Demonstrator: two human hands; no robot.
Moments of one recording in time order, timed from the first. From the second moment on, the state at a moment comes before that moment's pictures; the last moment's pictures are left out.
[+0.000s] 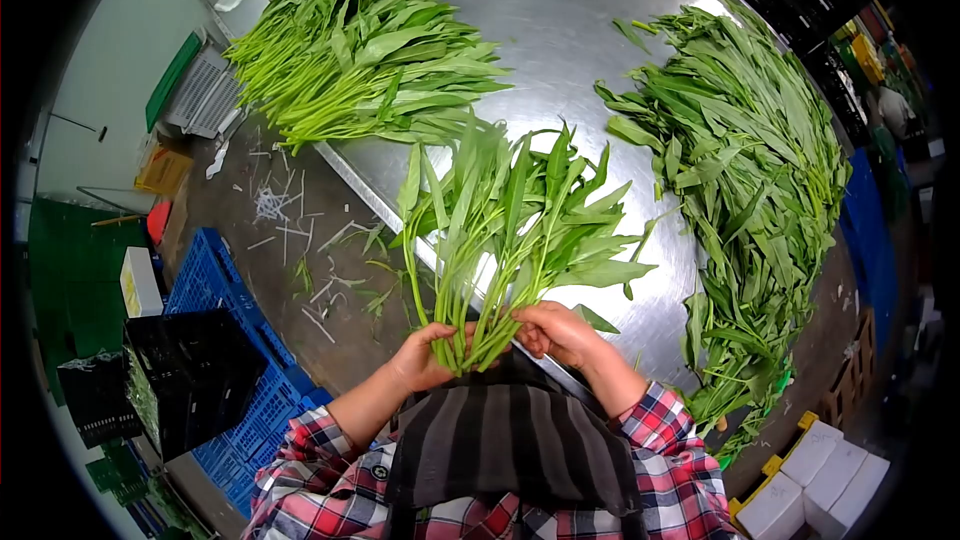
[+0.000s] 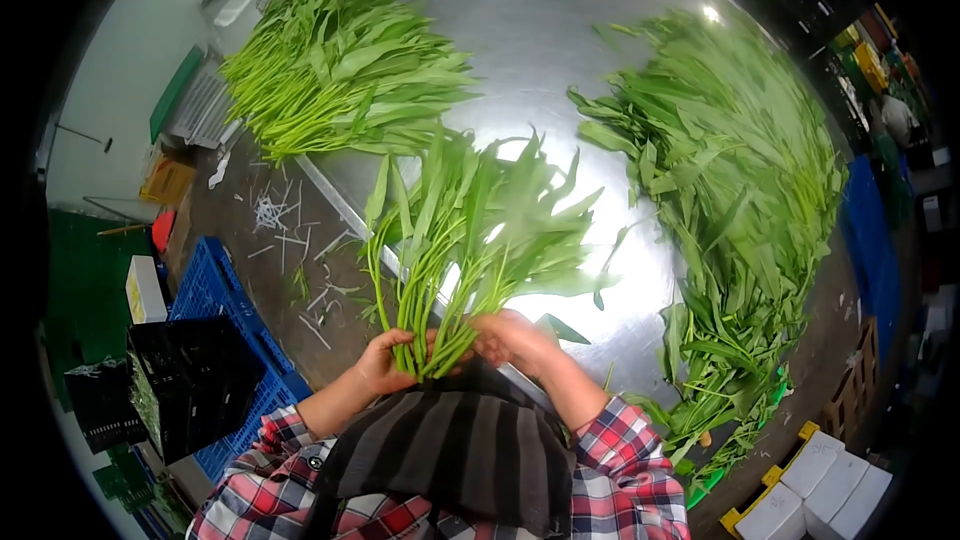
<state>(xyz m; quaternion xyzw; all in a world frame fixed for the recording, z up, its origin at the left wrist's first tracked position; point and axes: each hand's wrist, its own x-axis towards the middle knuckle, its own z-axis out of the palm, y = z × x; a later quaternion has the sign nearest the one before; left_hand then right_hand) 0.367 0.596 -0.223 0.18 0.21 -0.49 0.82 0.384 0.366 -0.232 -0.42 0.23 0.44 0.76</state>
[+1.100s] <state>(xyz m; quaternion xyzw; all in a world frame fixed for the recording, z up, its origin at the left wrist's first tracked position) 0.338 0.591 -0.248 0.58 0.17 -0.23 0.77 0.420 0.435 -0.218 -0.68 0.16 0.28 0.66</state>
